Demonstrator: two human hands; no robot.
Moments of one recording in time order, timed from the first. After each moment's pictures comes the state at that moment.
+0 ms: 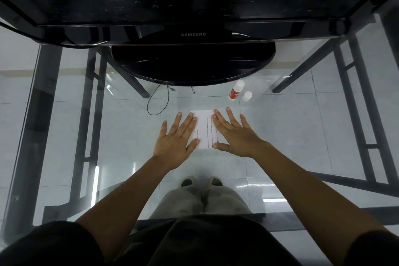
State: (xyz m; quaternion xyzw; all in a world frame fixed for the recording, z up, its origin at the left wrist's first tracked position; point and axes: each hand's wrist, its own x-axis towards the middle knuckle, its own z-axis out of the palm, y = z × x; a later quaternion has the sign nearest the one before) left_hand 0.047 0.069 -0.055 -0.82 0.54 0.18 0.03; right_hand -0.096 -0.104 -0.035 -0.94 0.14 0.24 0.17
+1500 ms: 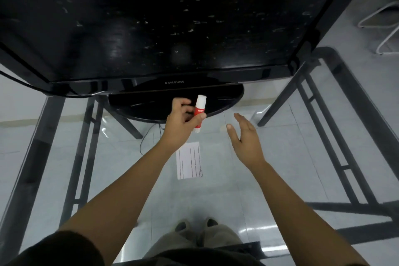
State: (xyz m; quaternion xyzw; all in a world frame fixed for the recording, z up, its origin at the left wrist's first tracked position) left_hand 0.049 -0.044 0.078 -0.71 0.31 0.32 -0.54; right_hand -0.120 -0.138 0.037 -0.80 0.43 -0.17 0.37
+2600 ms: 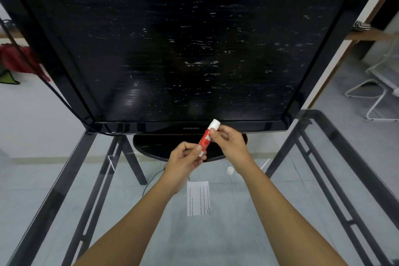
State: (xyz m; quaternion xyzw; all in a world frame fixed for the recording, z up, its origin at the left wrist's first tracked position) left_hand 0.039 0.014 0.135 -0.56 0.23 0.39 -0.69; right_hand -0.054 -0.115 0.165 -0.68 0.26 -0.25 0.63
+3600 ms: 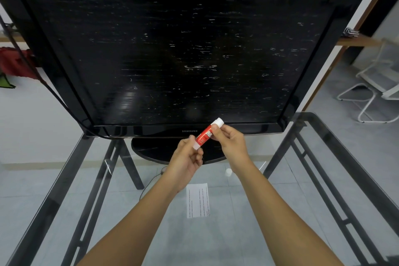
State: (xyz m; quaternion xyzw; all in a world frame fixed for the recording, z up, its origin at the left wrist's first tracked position) left_hand 0.037 0.009 0.158 -0.47 0.12 0.48 -0.73; right_hand -0.052 -0.102 0.178 -0.62 0.28 -0.31 0.66
